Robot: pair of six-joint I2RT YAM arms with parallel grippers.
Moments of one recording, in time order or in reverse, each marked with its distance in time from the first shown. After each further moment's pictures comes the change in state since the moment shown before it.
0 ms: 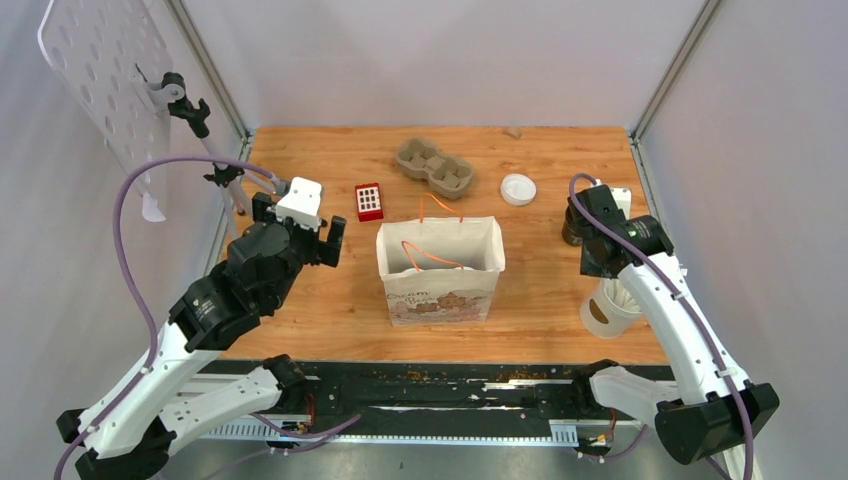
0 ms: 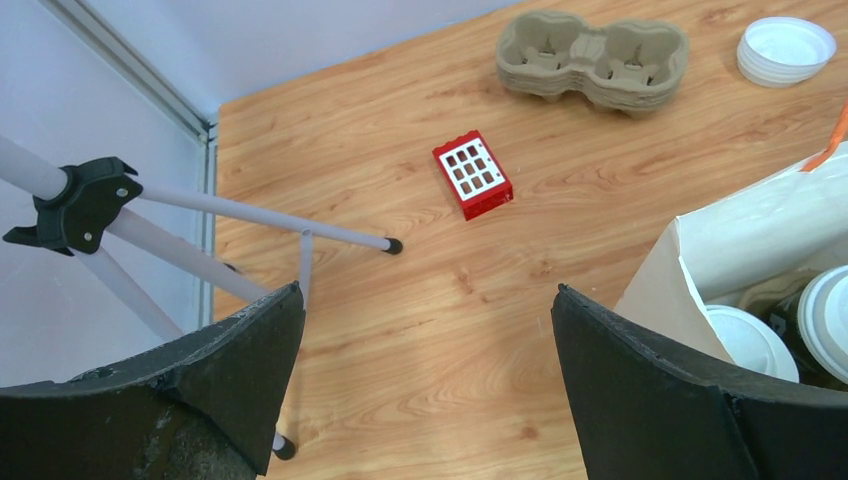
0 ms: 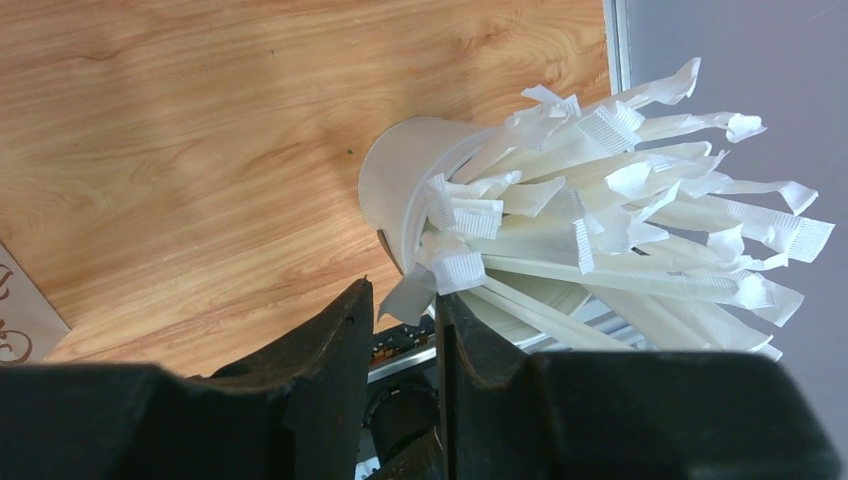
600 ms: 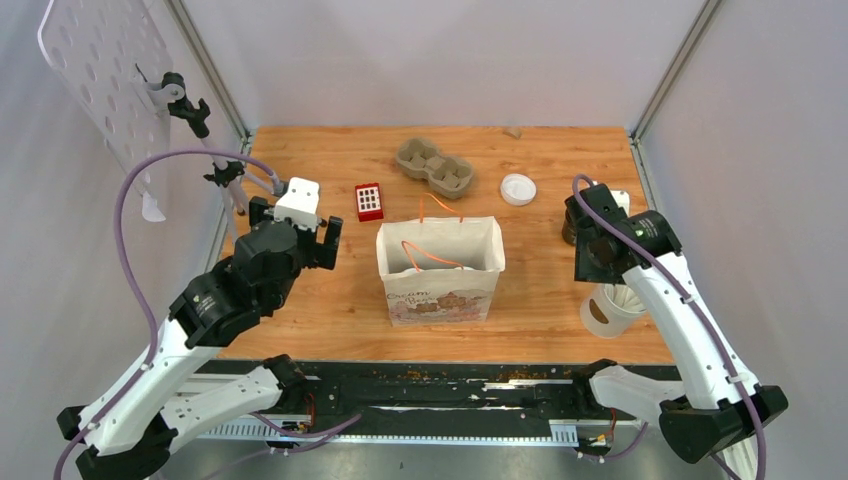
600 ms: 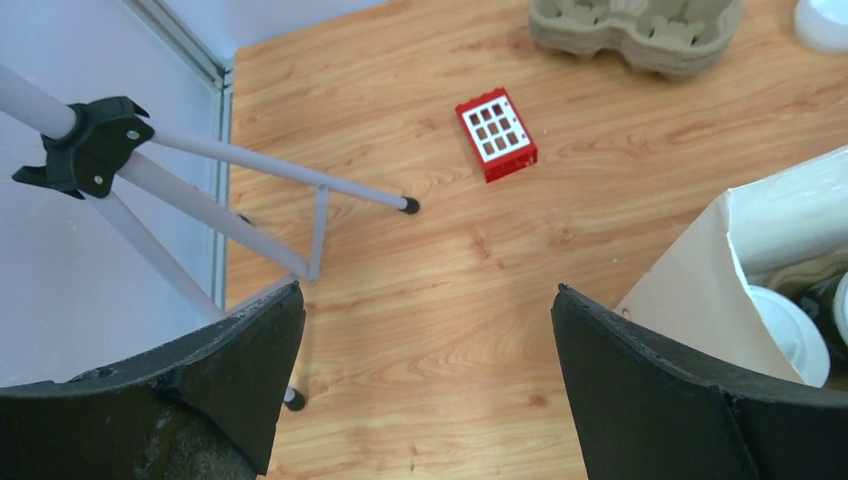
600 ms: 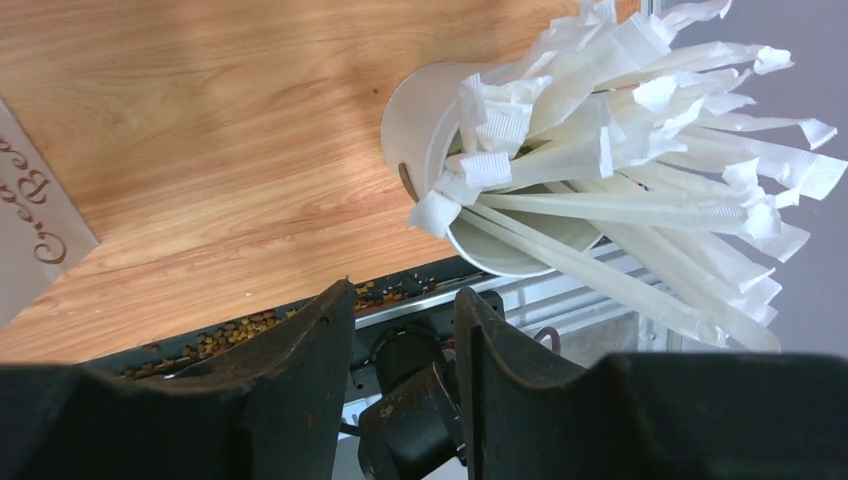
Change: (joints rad) left arm 0.000 0.037 0.032 -0.128 -0.057 -0.080; right arm 0.083 0.008 0.133 -0.195 -0.065 0.067
